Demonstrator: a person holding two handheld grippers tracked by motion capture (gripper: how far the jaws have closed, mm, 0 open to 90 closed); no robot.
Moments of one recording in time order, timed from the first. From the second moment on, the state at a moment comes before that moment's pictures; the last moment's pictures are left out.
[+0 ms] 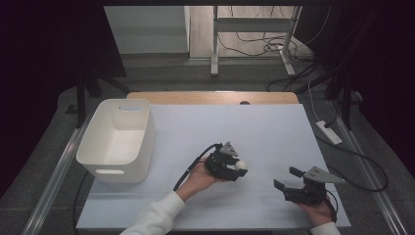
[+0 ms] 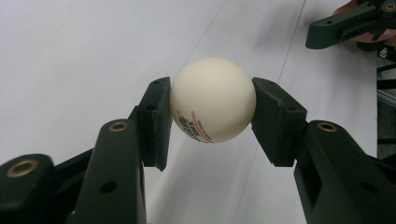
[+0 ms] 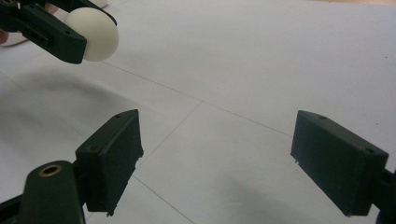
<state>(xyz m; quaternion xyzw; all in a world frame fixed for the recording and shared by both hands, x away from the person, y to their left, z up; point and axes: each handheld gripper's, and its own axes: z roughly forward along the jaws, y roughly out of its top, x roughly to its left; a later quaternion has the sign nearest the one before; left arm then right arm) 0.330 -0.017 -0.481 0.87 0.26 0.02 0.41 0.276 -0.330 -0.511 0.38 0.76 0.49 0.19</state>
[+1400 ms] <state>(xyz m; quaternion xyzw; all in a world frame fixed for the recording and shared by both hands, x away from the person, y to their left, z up) 0.329 0.025 -0.453 0.84 0.28 0.04 0.46 0.277 -0.330 -0.511 0.38 0.76 0.48 0.19</state>
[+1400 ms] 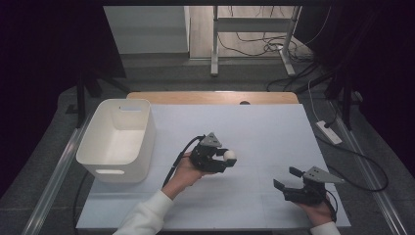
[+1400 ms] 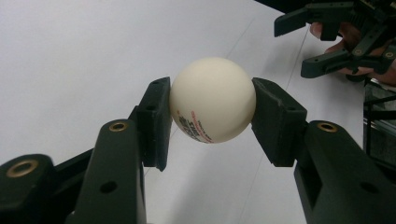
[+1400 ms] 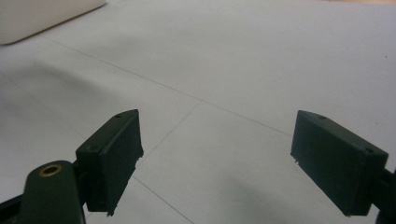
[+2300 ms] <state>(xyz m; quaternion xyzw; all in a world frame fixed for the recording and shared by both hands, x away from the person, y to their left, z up) 0.330 0.056 -0.430 0.83 0.30 0.08 0.47 0.277 -0.329 -0.511 0.38 0.77 0.48 0.19</state>
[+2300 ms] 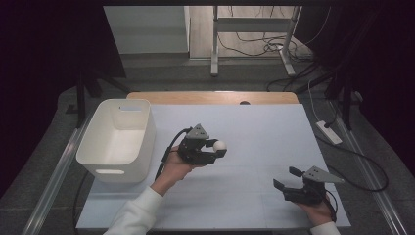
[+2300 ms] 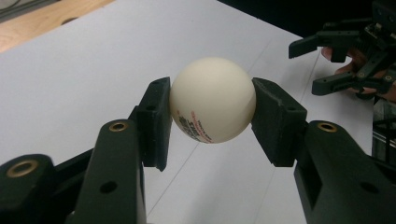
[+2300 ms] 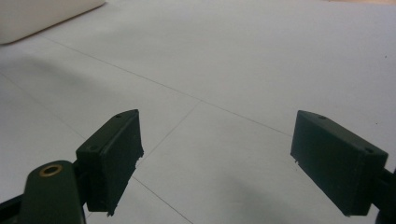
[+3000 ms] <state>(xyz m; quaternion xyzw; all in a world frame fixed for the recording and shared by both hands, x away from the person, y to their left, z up) 0.331 0.083 -0.414 0.81 0.32 0.11 0.49 0.277 -0.329 -0.511 0.38 0.76 0.48 0.19</state>
